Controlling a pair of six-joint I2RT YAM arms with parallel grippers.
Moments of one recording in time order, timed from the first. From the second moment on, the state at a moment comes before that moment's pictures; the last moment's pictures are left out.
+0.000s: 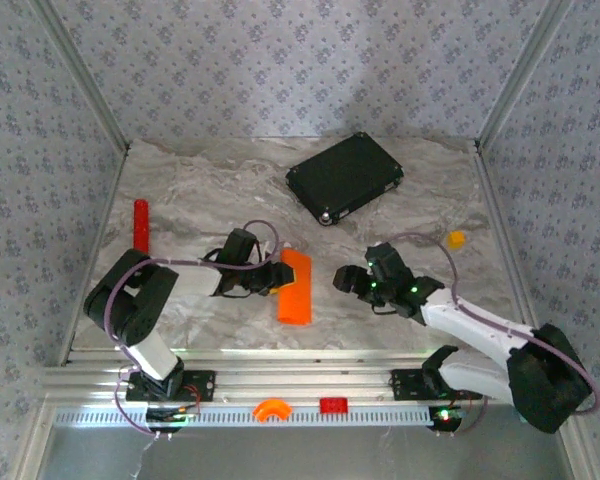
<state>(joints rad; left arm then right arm) -0.57 1.64 0.62 0.17 0.61 -0.86 0.65 1.12 0.50 -0.22 -0.14 0.92</state>
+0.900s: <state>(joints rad) -0.57 1.60 0.84 -0.43 0.32 -0.50 0.80 1.42 0.64 -0.04 -0.17 0.94</state>
